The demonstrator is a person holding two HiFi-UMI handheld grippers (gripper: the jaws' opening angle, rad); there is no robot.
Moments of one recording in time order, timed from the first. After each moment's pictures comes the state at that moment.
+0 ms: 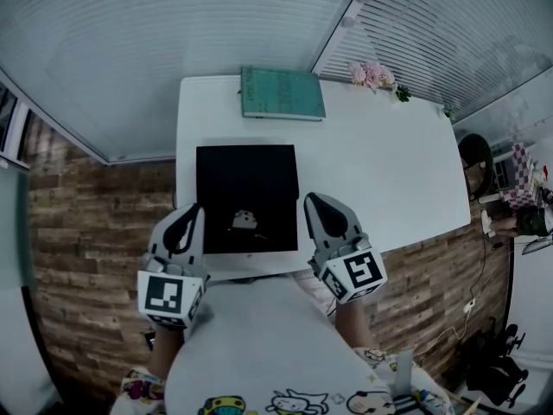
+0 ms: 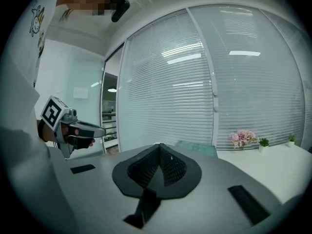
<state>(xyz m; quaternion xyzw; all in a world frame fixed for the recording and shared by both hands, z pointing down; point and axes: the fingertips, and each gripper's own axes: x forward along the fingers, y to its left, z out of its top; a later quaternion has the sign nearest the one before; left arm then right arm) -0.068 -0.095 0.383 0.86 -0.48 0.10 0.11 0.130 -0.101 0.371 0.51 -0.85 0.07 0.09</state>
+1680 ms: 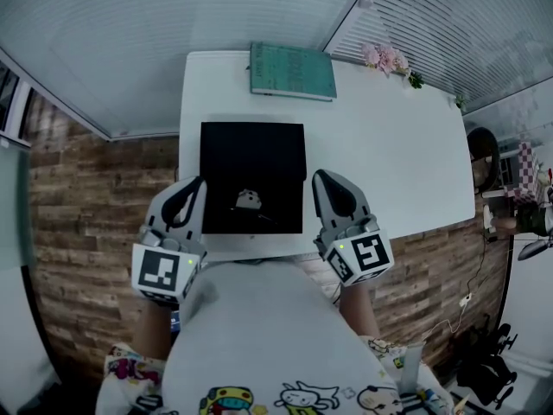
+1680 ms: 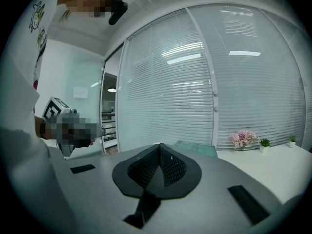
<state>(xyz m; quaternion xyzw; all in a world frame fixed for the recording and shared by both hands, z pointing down) -0.068 -0.105 0.389 0.87 -0.47 0.10 0.10 0.132 -0.113 0.378 0.51 -0.85 0.07 0.09</state>
